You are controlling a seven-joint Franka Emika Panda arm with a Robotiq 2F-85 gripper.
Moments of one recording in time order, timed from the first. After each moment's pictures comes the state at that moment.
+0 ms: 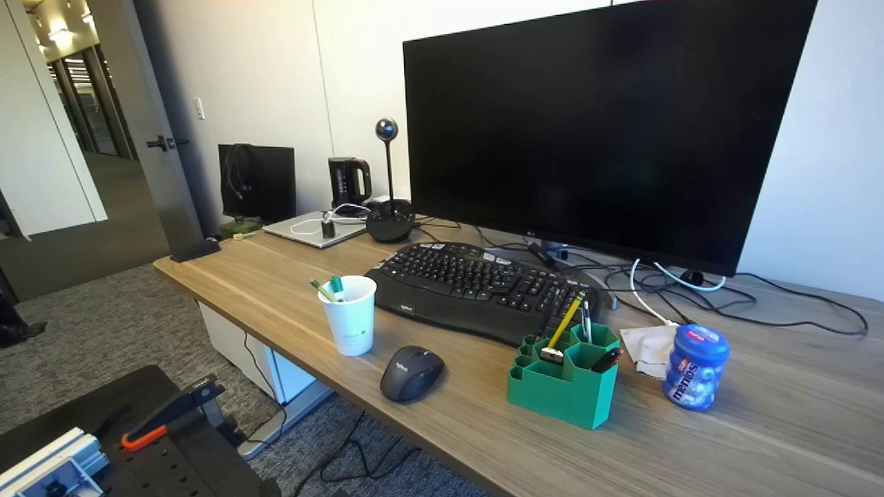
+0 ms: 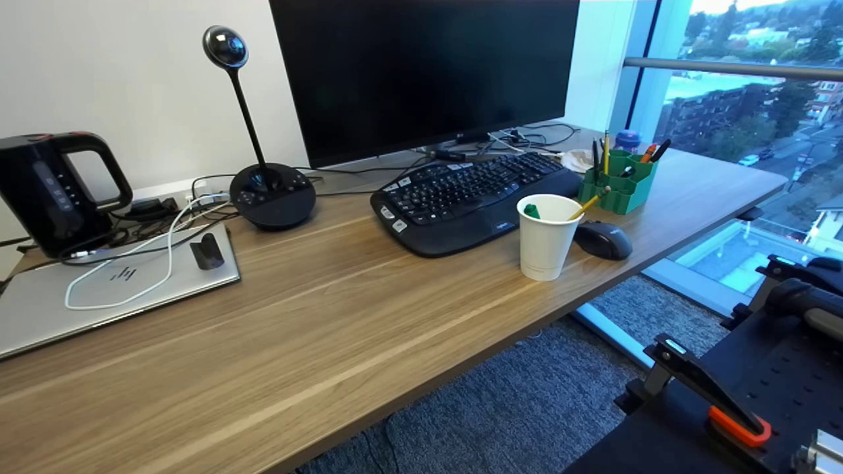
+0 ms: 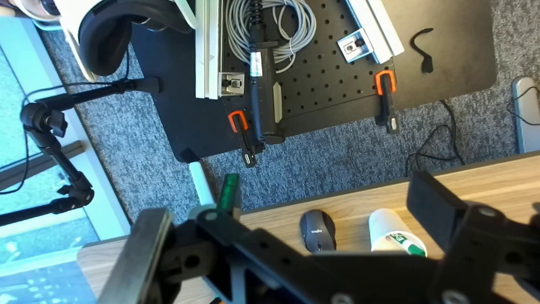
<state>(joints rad) -0.02 -0.92 0.15 -2.55 -0.01 1.57 0.31</state>
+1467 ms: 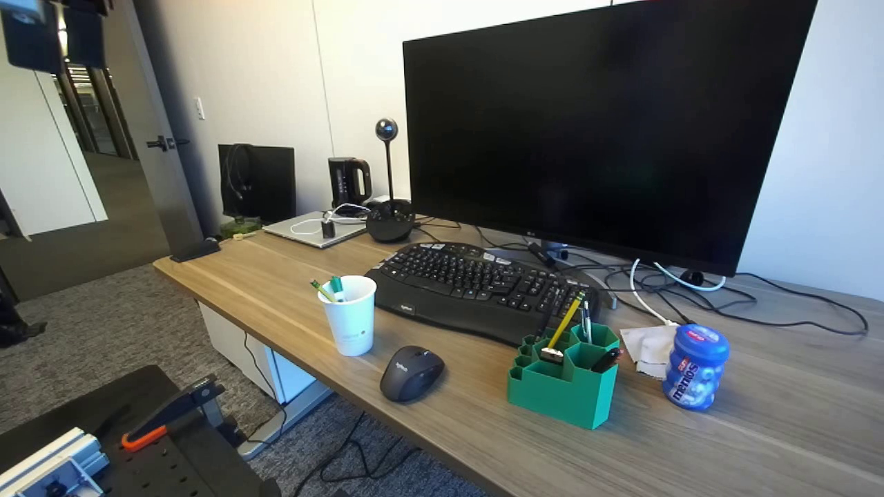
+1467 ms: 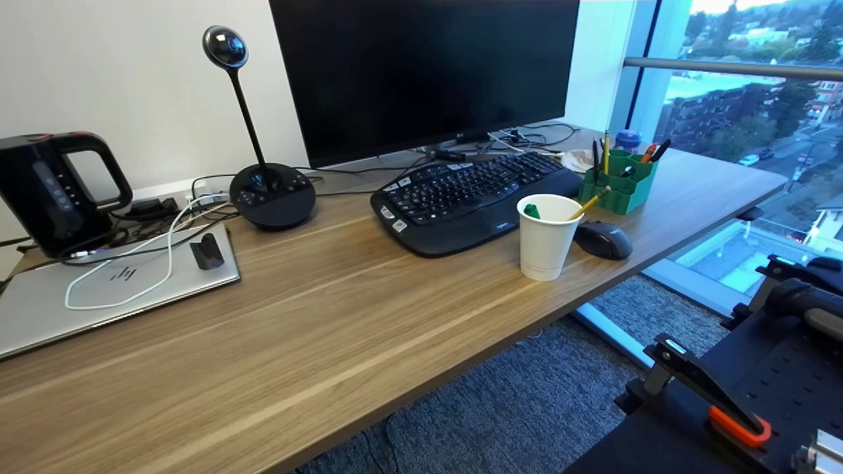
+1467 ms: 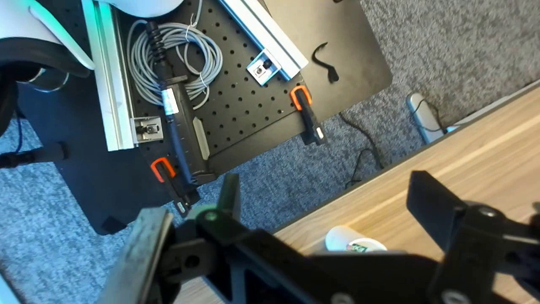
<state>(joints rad) -0.07 -0.62 0.03 -2.44 0.20 1.62 0.34</state>
